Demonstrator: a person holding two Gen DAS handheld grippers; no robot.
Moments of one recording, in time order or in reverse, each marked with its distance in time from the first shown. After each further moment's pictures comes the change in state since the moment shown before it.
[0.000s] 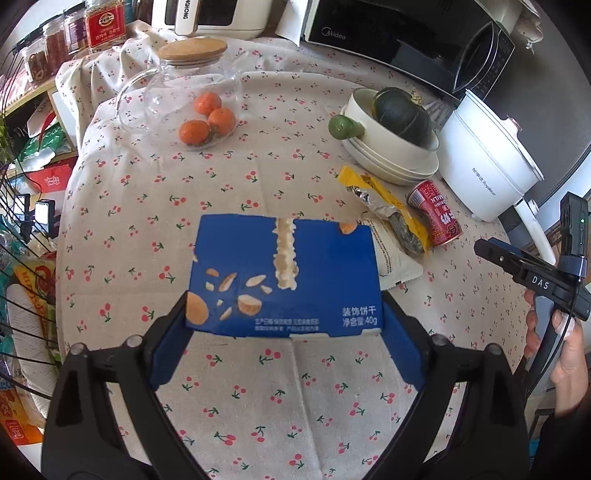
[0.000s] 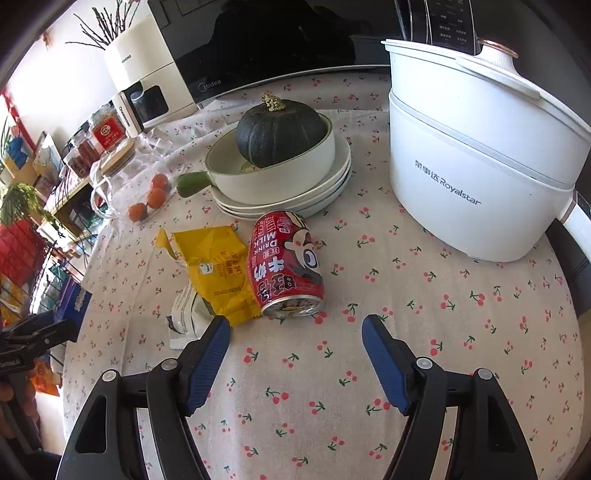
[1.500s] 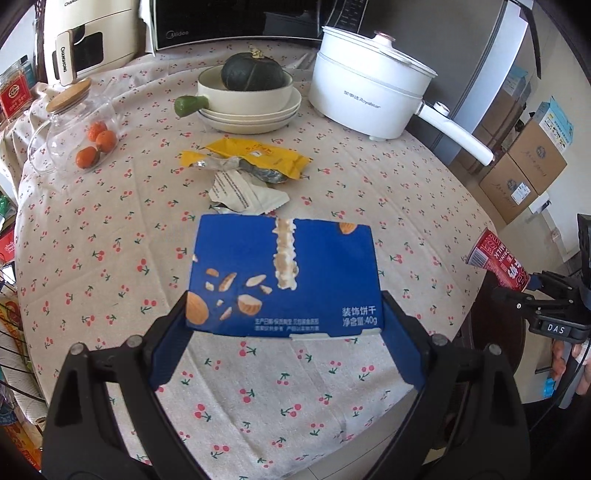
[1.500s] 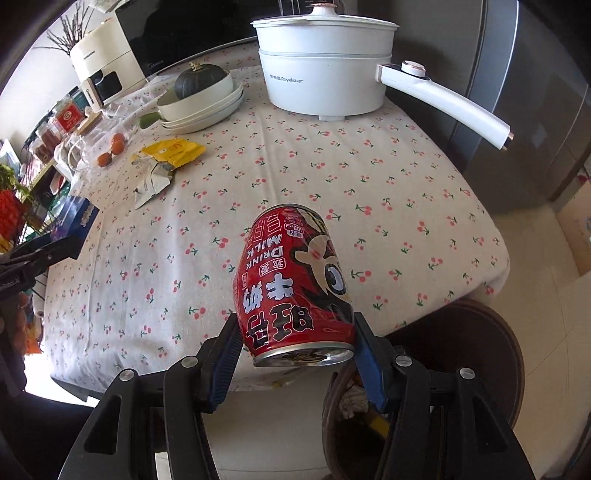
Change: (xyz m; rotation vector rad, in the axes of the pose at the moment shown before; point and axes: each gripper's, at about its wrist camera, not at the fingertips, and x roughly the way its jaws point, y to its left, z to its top) left arm -0.028 -0.108 -0.069 0.329 0.028 -0.161; right arm -0.148 -0.040 -0.173 0.166 0.108 -0.224
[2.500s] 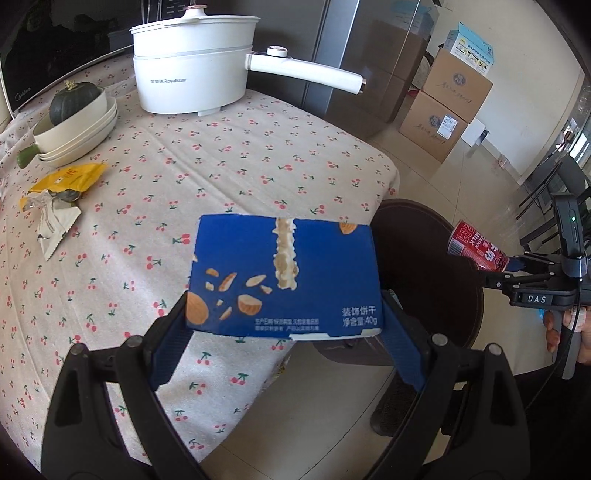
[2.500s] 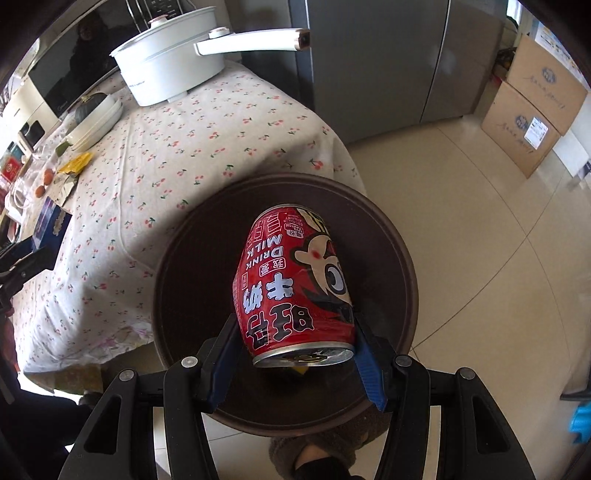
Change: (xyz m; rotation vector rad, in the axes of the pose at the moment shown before) left arm 0.032 -0.176 -0.036 0.275 0.015 -0.194; right arm -0.037 -0.163 -0.131 0.276 0.039 -0.130
